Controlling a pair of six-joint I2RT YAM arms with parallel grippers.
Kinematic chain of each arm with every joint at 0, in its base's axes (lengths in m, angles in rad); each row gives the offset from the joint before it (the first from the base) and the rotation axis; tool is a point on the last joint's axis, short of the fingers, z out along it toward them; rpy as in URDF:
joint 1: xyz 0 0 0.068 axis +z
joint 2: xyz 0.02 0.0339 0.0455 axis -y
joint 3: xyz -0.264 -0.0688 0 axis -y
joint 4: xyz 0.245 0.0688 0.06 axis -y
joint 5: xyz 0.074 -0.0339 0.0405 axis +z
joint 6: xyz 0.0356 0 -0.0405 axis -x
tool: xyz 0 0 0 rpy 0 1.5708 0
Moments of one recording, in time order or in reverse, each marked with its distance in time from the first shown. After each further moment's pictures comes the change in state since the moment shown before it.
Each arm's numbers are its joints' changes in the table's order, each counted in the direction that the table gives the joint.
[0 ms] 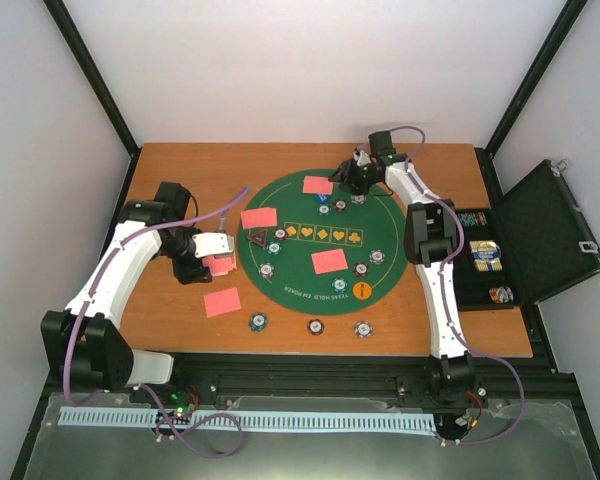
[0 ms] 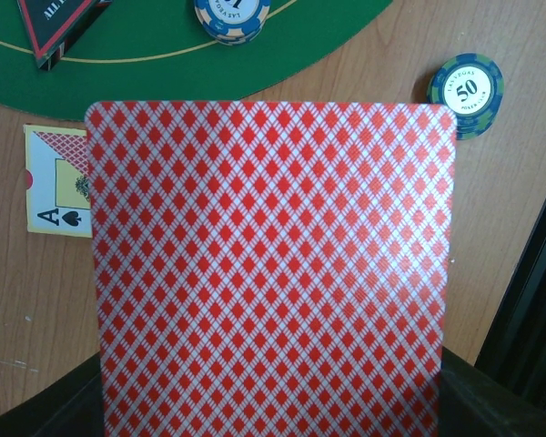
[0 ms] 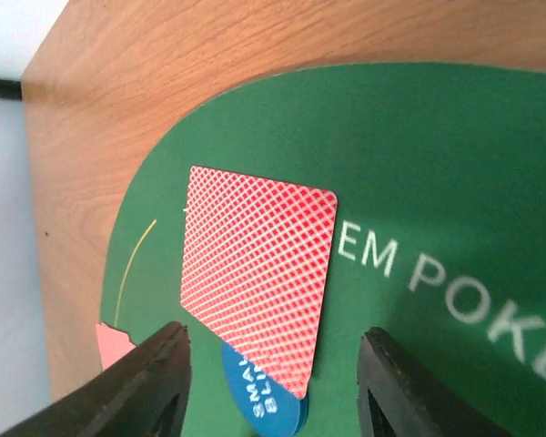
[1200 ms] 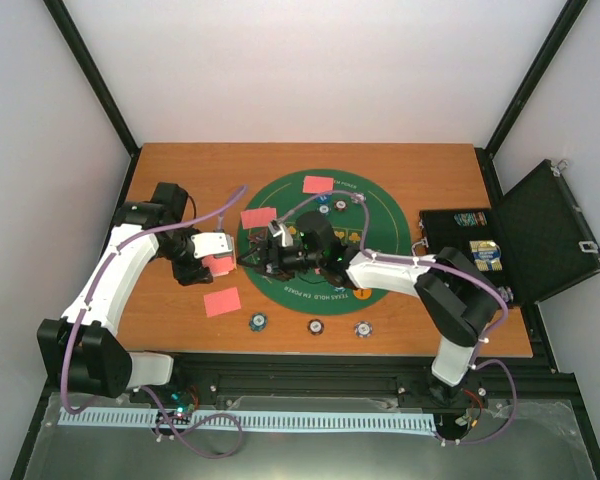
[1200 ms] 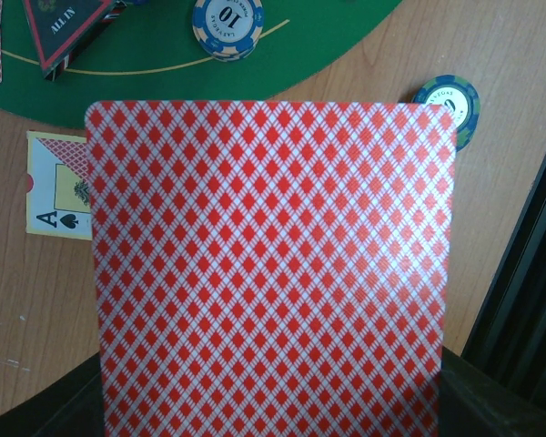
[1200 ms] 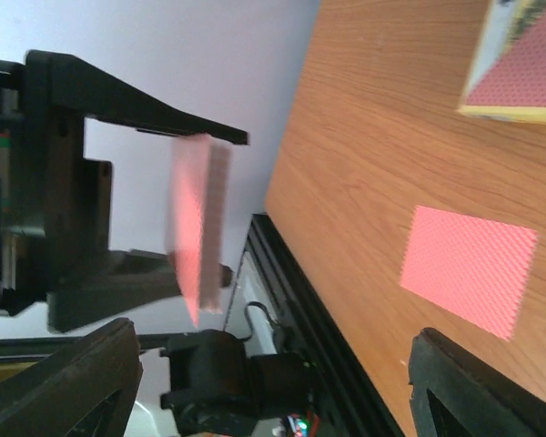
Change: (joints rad) left arm 0.000 0.032 0.004 -0.021 -0.029 0.030; right arm 0.662 0.914 -1.316 0.946 -0.050 -0.466
